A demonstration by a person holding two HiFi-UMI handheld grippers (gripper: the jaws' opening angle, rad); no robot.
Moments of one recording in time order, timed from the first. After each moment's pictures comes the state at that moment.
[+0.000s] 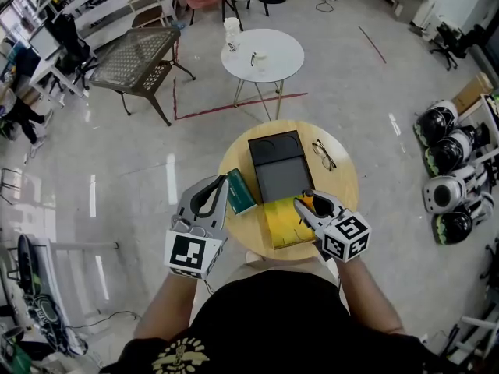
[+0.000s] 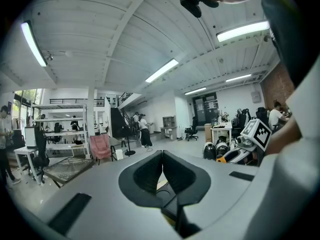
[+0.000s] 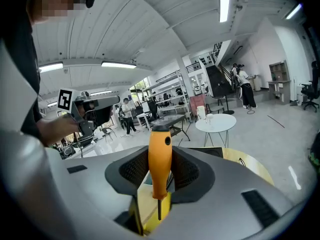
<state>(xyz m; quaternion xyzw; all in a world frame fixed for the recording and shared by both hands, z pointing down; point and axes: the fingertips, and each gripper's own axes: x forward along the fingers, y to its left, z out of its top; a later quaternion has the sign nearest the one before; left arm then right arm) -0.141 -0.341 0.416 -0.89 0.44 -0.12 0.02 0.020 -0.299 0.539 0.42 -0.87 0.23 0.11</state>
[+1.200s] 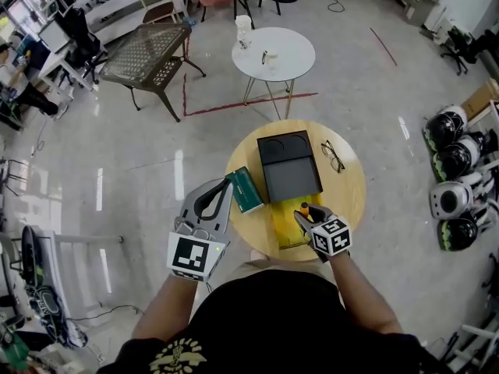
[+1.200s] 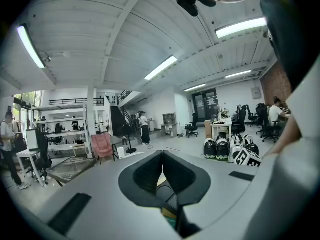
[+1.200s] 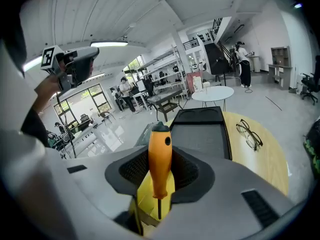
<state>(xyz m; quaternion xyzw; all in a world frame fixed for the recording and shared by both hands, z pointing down) -0.146 -0.331 0.421 -0.89 0.43 -0.14 0.02 0.020 -0.282 0.683 0.40 -0.84 0.29 0.21</state>
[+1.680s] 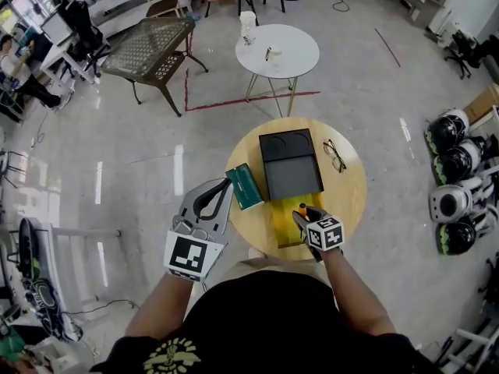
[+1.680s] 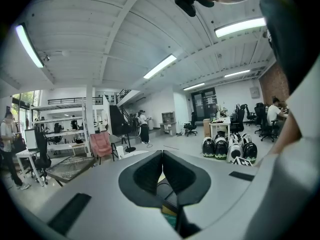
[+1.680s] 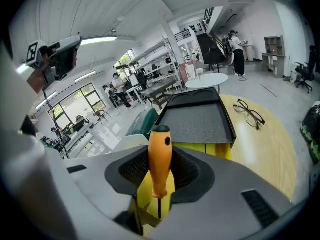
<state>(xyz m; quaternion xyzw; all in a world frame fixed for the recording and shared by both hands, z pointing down) -0.148 -0.325 0.424 -0.89 0.43 -0.13 0.01 0.023 -0.279 0.741 0.41 -0.81 0.34 0.23</state>
